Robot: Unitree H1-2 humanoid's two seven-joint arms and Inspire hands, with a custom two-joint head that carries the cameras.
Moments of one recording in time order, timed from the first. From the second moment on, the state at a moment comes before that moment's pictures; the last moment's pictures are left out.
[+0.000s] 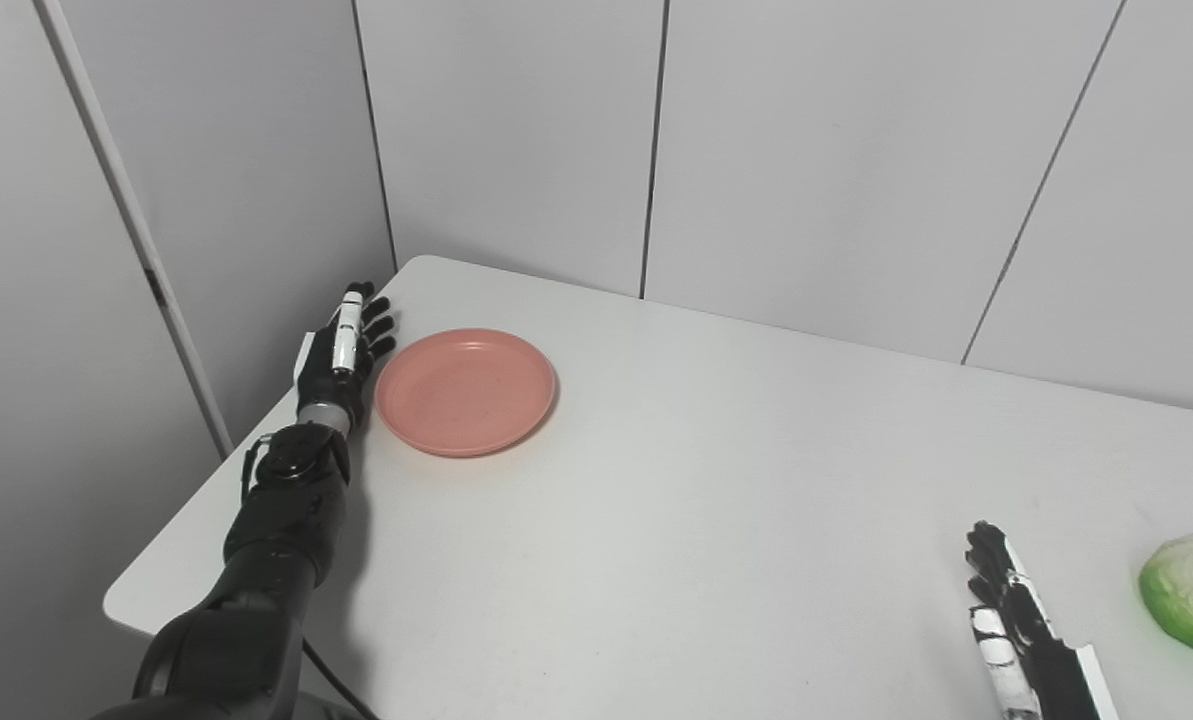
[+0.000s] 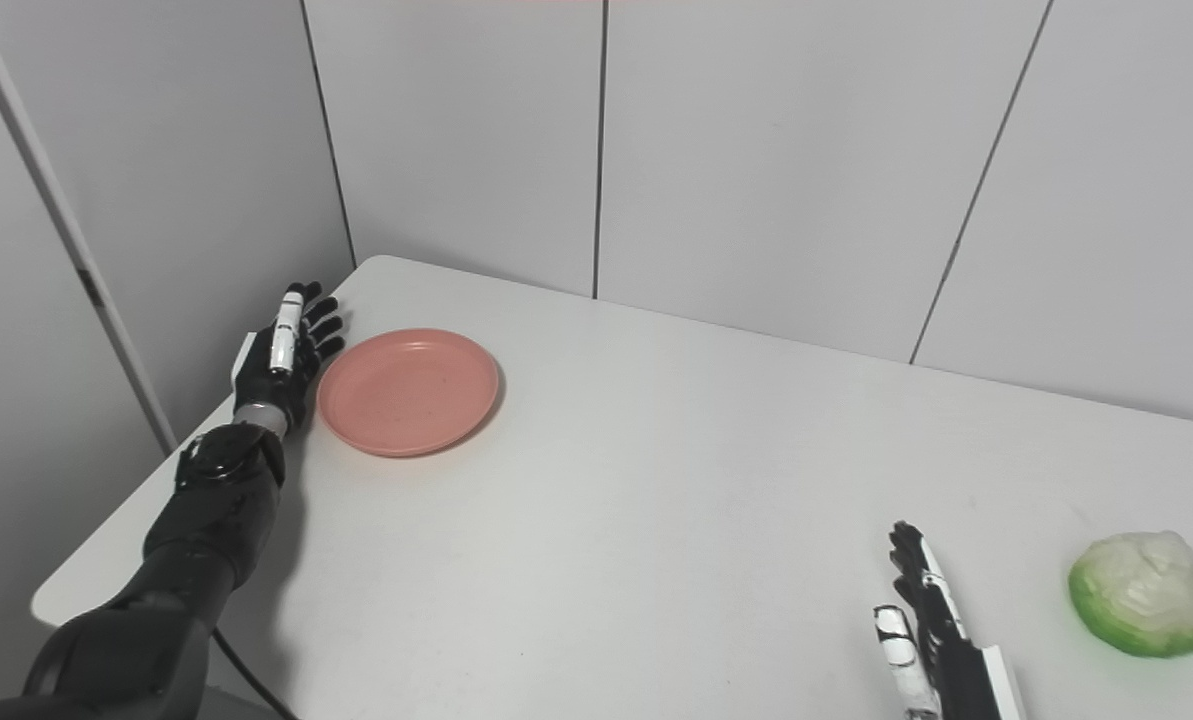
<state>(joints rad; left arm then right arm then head) -0.61 0.42 0.31 0.99 -0.26 -0.18 -0.04 -0.01 -0.13 0.09 -0.03 -0.13 -0.21 0.10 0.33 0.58</state>
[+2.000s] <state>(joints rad) -0.42 0.06 -0.03 0.31 -0.28 0.27 -0.22 -0.01 -0.08 0.10 -0.08 -0.19 -0.11 0.10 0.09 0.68</state>
